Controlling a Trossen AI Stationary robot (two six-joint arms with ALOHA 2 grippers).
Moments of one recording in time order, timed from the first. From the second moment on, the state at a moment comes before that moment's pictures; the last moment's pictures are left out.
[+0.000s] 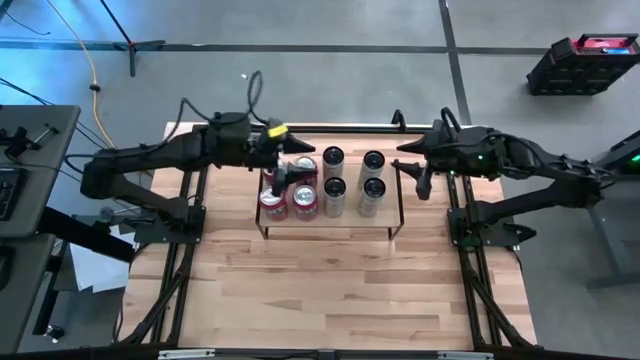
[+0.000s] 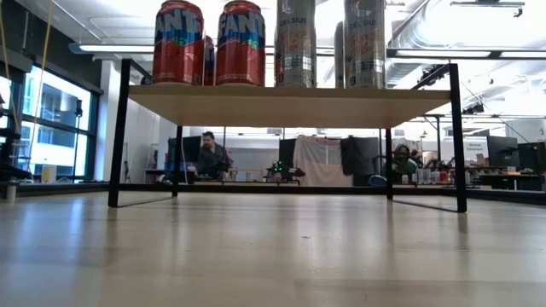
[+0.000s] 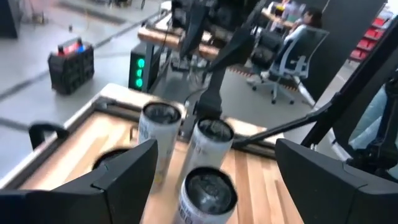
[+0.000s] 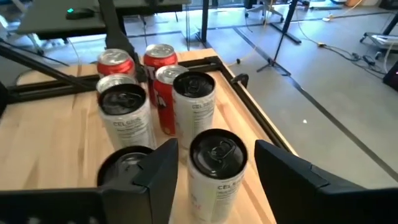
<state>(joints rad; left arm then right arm) 0.12 1.27 1.36 -0.29 0.07 -0.23 -0.04 0.94 1.26 -0.72 0.28 0.08</state>
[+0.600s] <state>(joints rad) 0.18 1.18 1.36 -0.25 0.05 -0.23 -0.14 0.83 1.26 -0.66 0.09 -0.01</state>
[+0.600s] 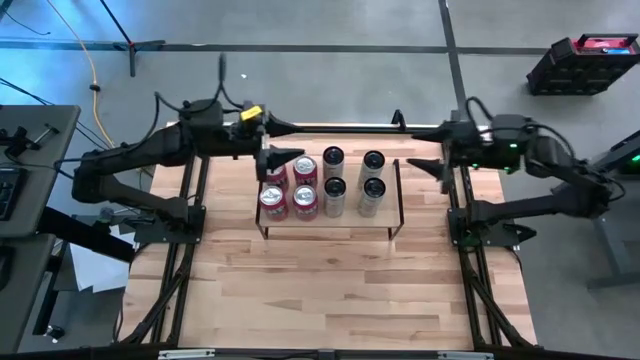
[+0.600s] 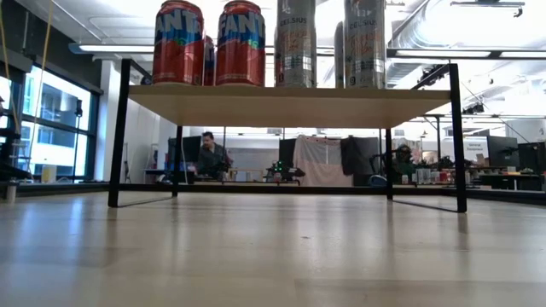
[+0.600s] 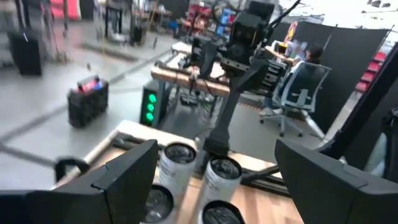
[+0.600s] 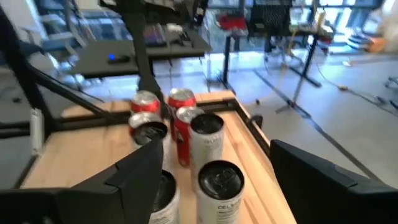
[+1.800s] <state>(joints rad) 0.04 1.10 1.30 -0.61 -0.37 -0.20 -0.14 0.27 0.51 -0.17 -0.21 0.02</state>
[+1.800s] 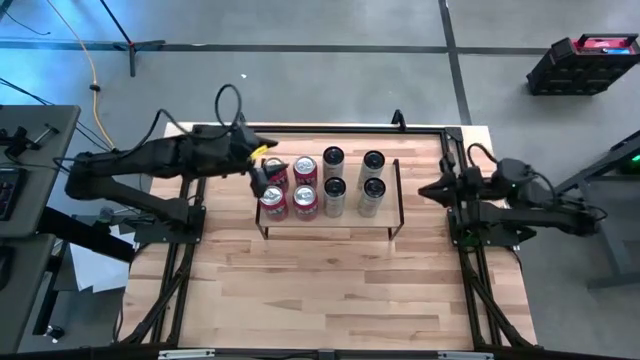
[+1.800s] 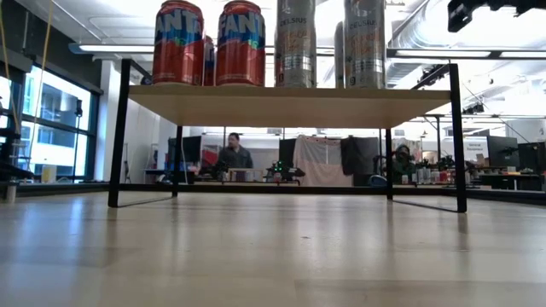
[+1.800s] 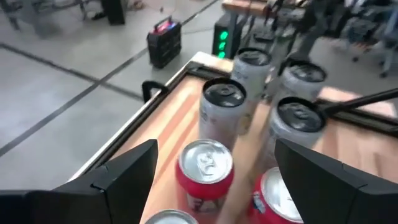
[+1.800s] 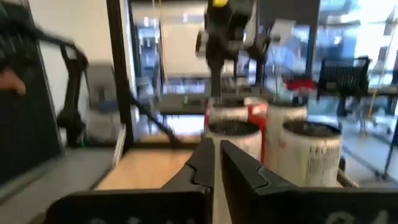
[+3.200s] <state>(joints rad) -0.06 0.01 0.39 -0.36 -0.26 -0.05 -0.11 0.17 0.01 0.40 -0.19 0.20</state>
